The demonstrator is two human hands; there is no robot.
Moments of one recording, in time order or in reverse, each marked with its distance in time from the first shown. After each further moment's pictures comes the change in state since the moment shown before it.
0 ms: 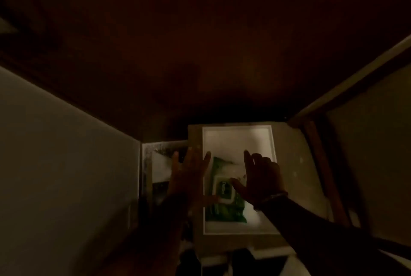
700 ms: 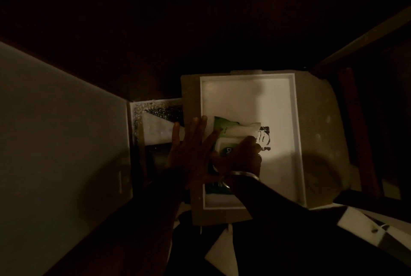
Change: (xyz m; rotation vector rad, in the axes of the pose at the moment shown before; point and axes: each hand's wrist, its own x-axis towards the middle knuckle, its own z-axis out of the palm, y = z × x) left_hand 0.022 -0.016 0.097 0.060 -0.029 0.153; right_hand 0.031 -0.066 0.127 0.546 -0.122 0.617
